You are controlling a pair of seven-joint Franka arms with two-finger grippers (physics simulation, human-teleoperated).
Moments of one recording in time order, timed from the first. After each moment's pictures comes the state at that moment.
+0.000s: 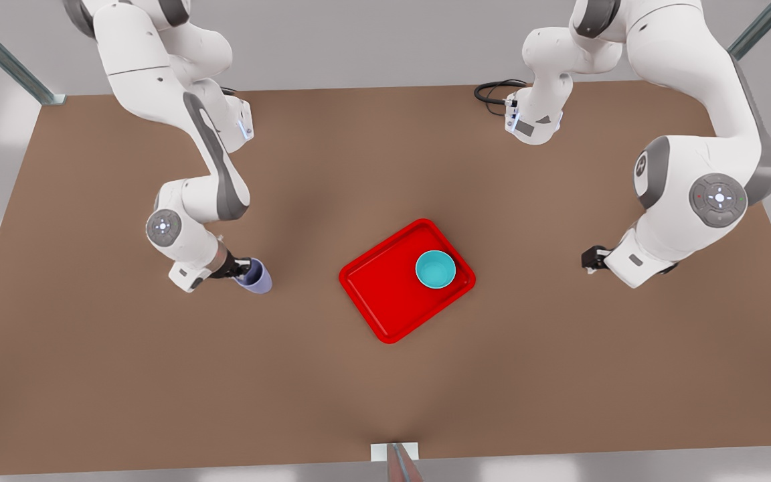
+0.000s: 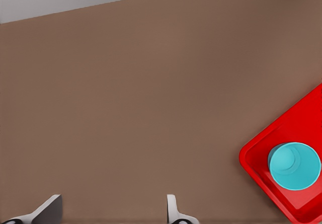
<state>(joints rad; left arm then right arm) -0.13 0.35 -0.01 -1.31 0.09 1.61 0.00 0.36 0.24 -0.13 -2.11 0.19 2.34 0.00</state>
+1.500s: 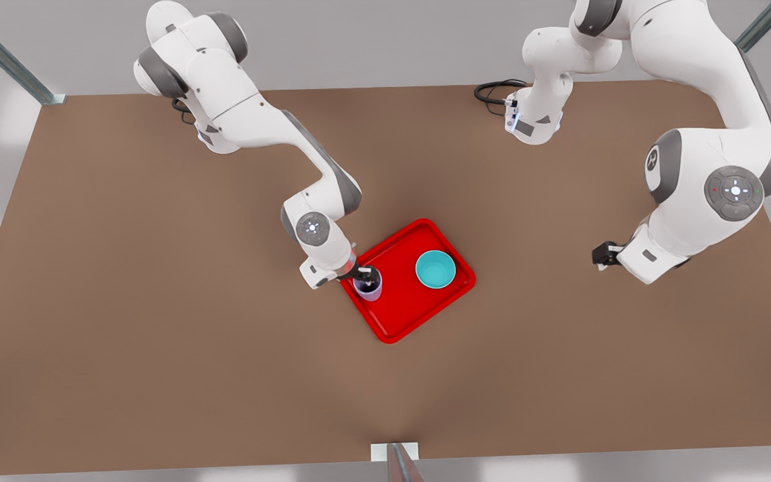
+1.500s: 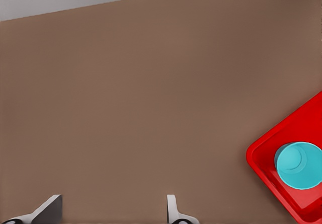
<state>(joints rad) -0.13 0.33 0.01 -1.31 0.09 1.59 0.00 0.61 0.61 0.02 -1.64 0.18 2.40 0.72</state>
